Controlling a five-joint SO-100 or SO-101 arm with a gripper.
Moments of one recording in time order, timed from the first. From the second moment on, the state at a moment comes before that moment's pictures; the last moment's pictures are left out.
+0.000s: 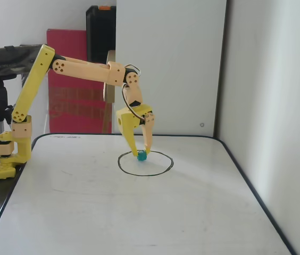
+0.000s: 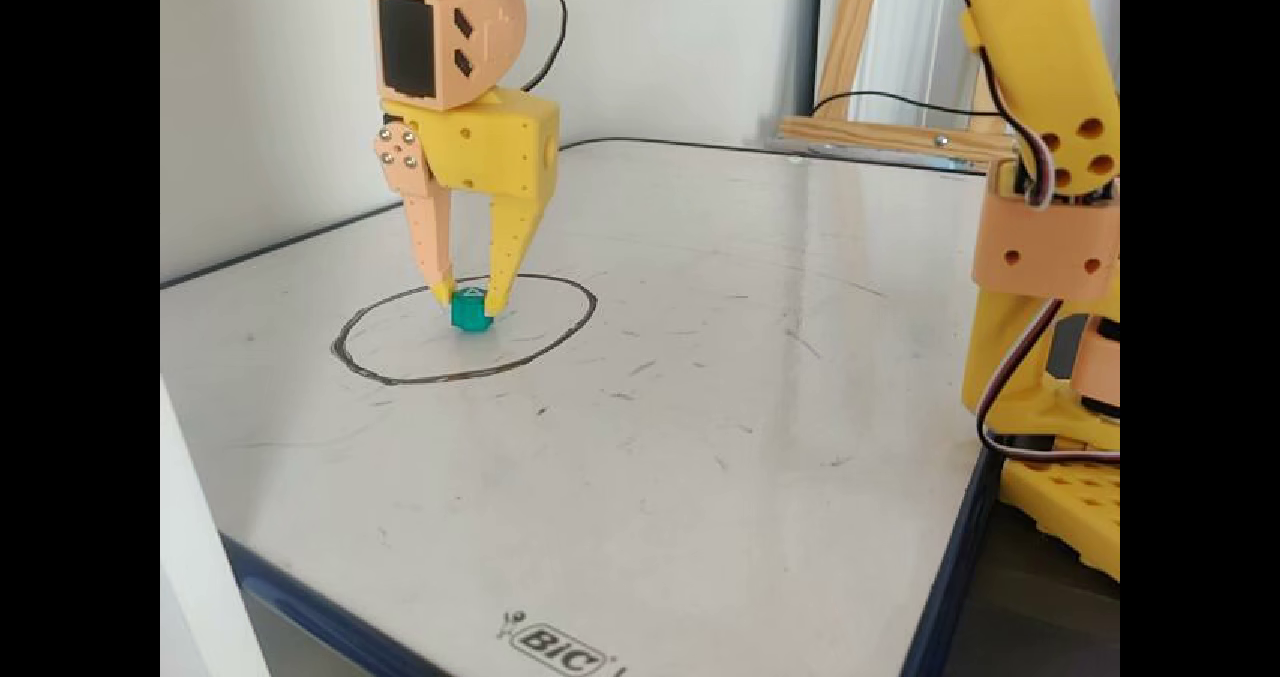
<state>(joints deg) -11.1 67.0 72.8 67.8 -14.9</state>
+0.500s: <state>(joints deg) -10.5 67.0 72.1 67.9 -14.9</state>
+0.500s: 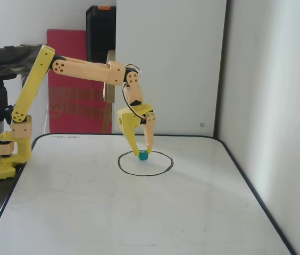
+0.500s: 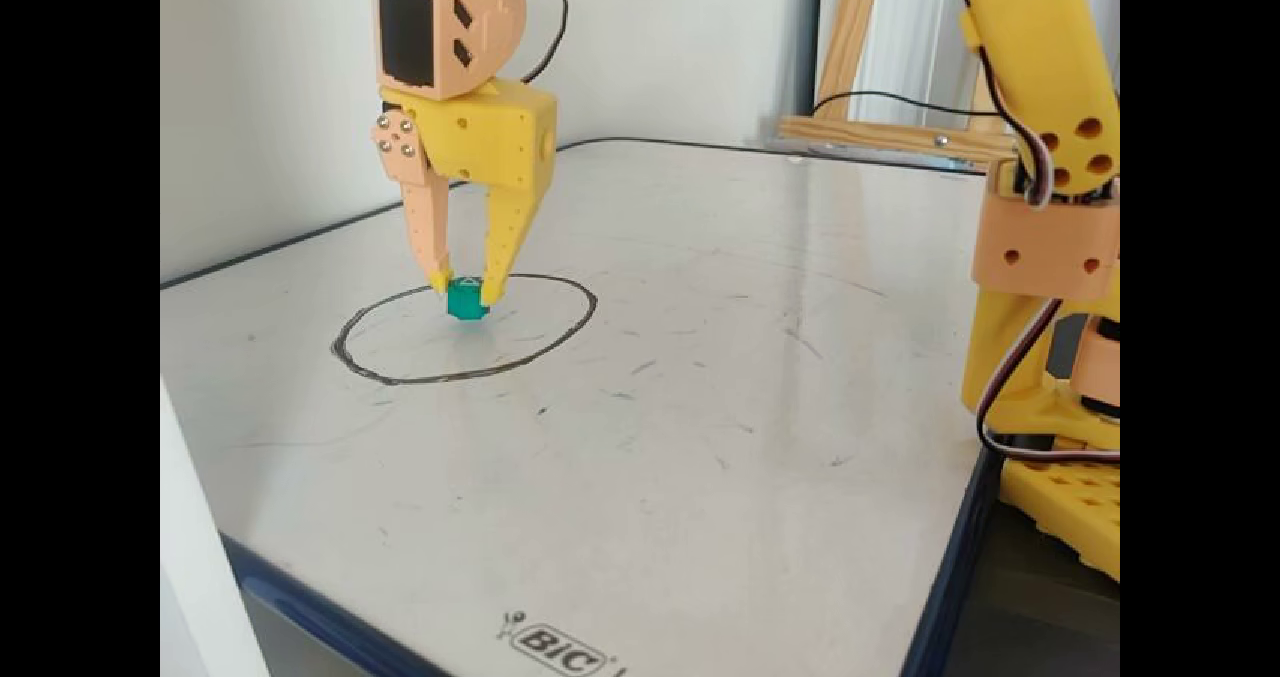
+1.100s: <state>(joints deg) -9.2 71.8 69.0 73.5 -11.9</state>
